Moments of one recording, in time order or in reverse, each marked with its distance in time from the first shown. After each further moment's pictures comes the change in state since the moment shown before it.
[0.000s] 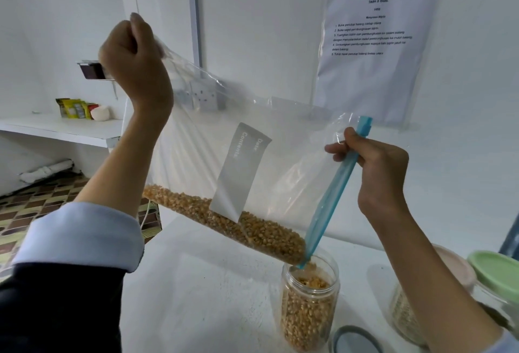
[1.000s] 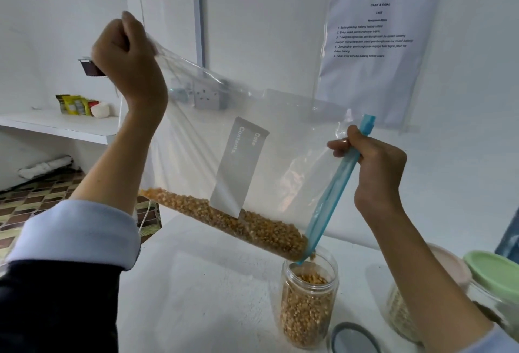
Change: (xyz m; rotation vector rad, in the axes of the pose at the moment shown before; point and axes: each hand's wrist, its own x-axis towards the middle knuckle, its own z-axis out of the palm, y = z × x) left_hand 0.006 0.002 -0.011 0.049 0.033 0.013; right_hand -0.002 -0.003 0.006 0.028 0.022 -0.005
